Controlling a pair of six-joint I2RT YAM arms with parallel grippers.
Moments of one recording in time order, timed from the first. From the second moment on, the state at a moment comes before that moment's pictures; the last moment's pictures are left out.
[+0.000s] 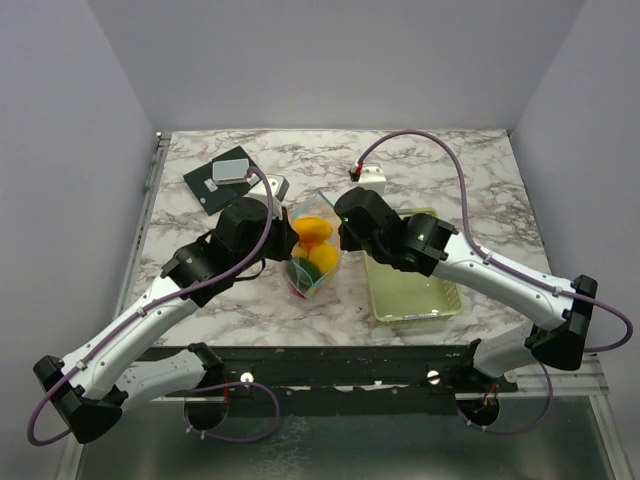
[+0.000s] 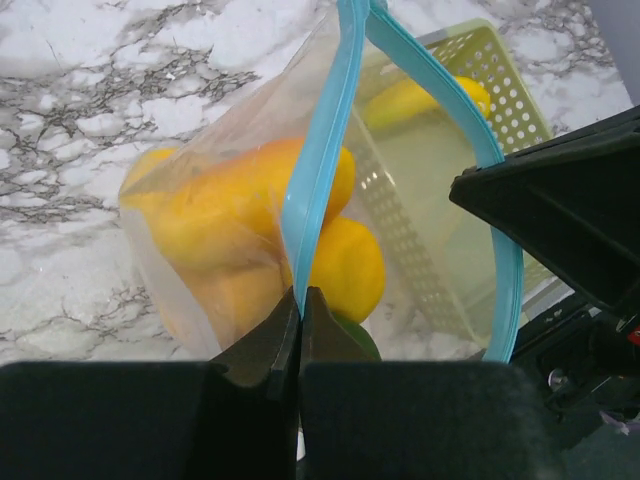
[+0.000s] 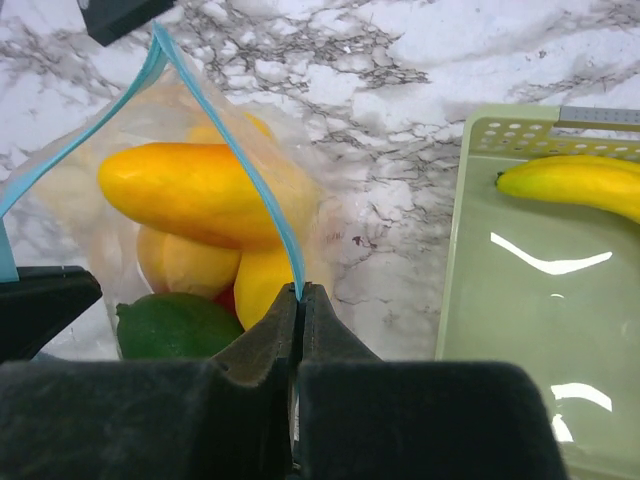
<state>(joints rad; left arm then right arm) -0.77 0.99 1.05 -0.58 -0.13 -0.44 1.05 1.45 1.45 -0.74 0.54 0.66</state>
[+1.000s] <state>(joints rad) -0.77 0.98 0.99 -0.57 -0.19 -0.39 1.05 1.47 1.43 -0.73 0.58 0.67</state>
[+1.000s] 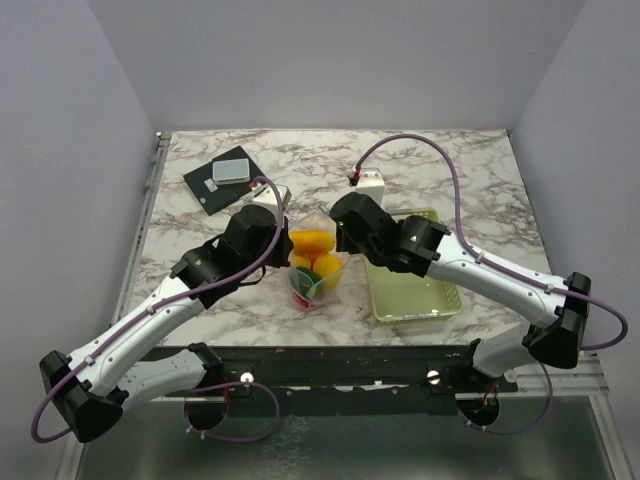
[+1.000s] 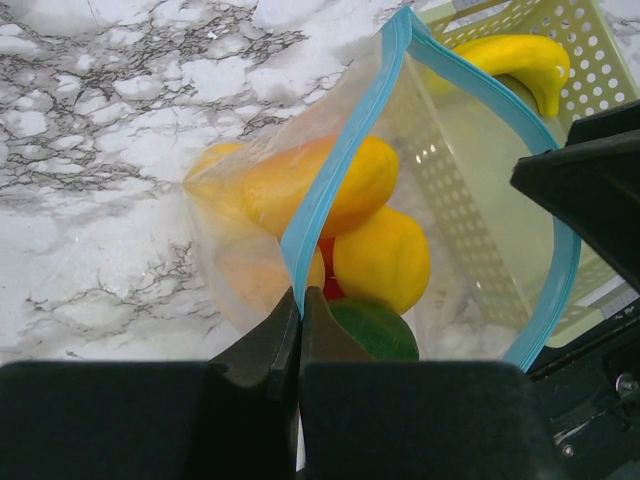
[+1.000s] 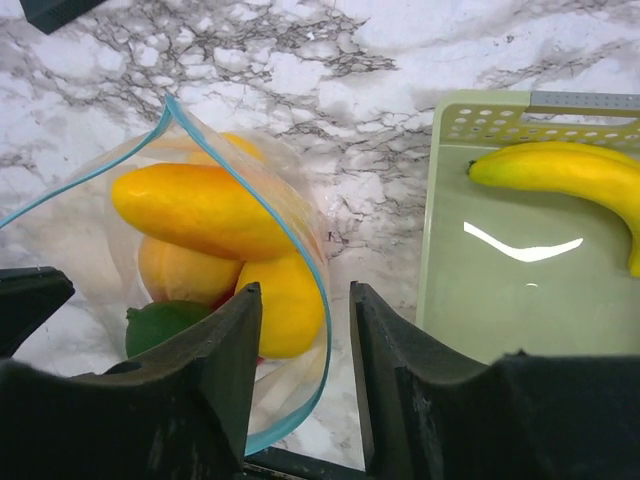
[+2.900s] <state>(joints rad) -0.76 0.88 0.87 -0.51 -0.22 -0.35 0.58 1.42 1.01 -0.72 0.61 1.64</state>
